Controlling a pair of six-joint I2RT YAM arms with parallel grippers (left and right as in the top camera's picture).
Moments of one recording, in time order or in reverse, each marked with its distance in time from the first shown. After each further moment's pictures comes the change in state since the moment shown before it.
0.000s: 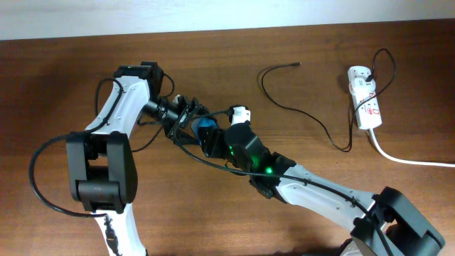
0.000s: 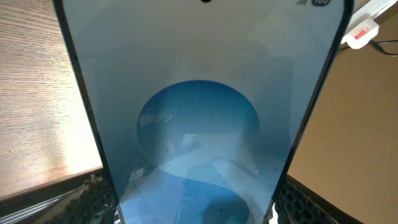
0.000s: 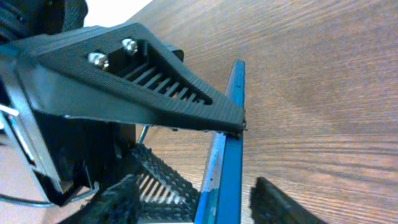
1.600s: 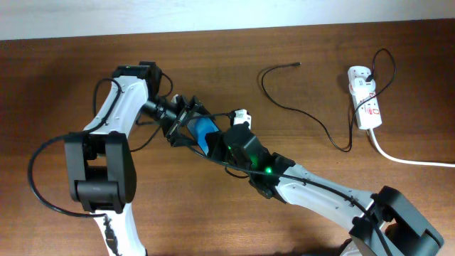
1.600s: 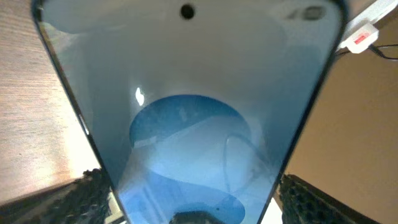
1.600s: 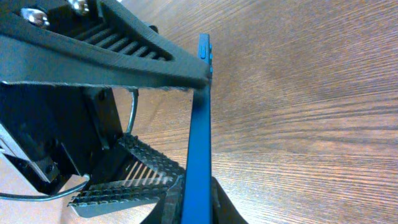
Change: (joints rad) left arm 0.015 0.000 0.000 0.003 -0.017 0.013; right arm 0.000 0.003 0.000 -0.053 -0.043 0.104
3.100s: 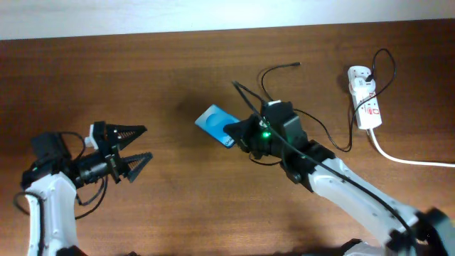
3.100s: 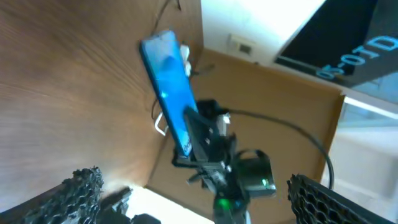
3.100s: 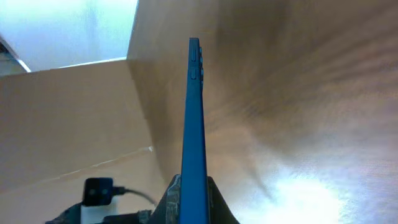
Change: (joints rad) left arm 0.560 -0.737 -0.782 0.454 0.447 0.089; right arm -0.245 -0.143 -0.013 -0.124 -0.427 0.400
